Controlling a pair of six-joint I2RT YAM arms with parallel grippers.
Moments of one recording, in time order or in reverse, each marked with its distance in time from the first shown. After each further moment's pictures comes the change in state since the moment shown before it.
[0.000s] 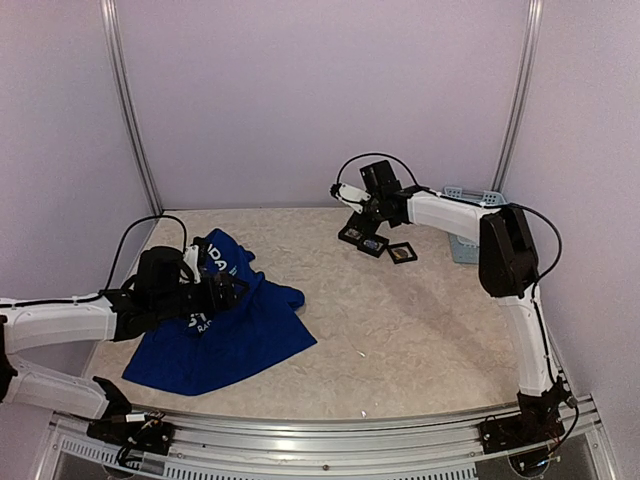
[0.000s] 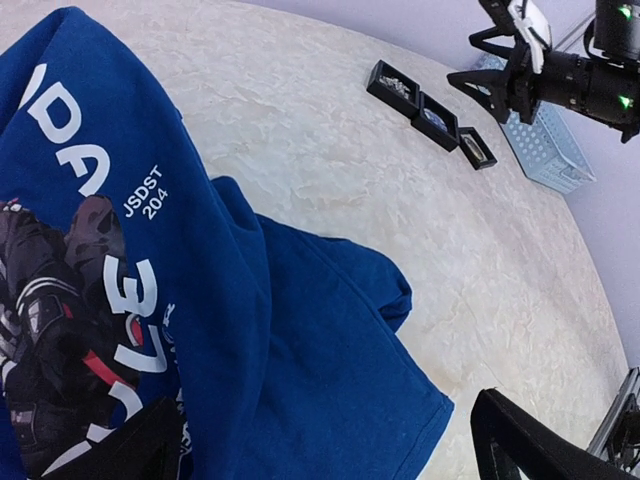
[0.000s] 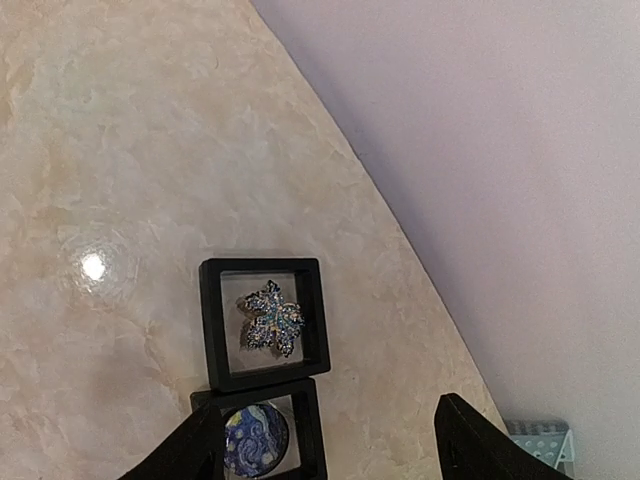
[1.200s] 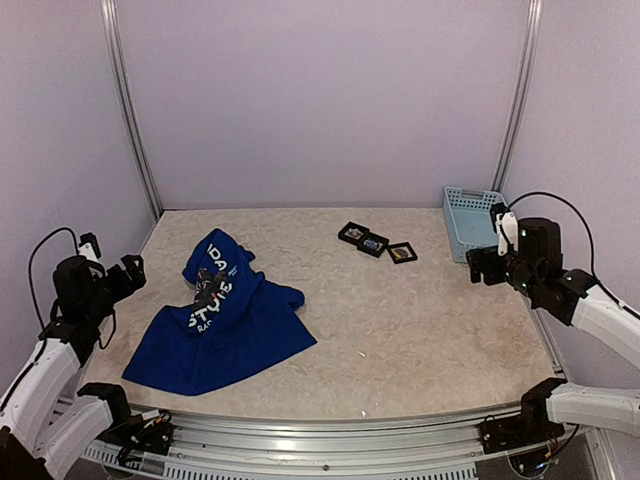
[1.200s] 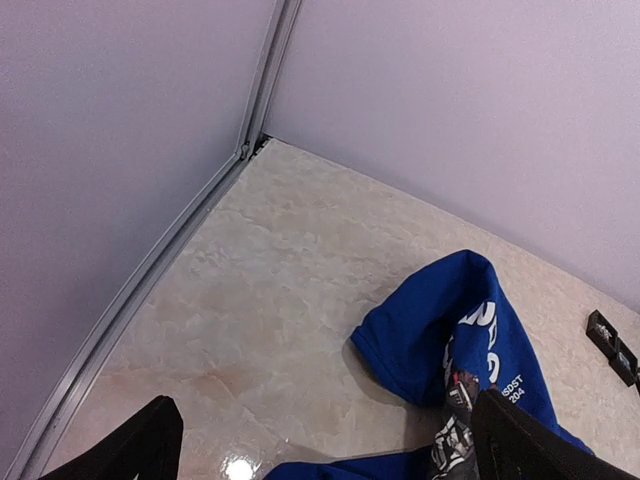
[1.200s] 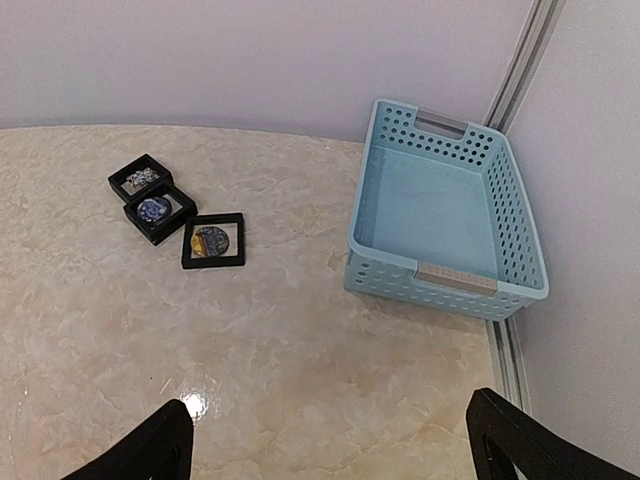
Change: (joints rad) left arm 0.679 -0.528 -0.137 -0.160 -0.055 0.170; right arm -0.207 -1.451 -1.361 0.117 0.071 0.672
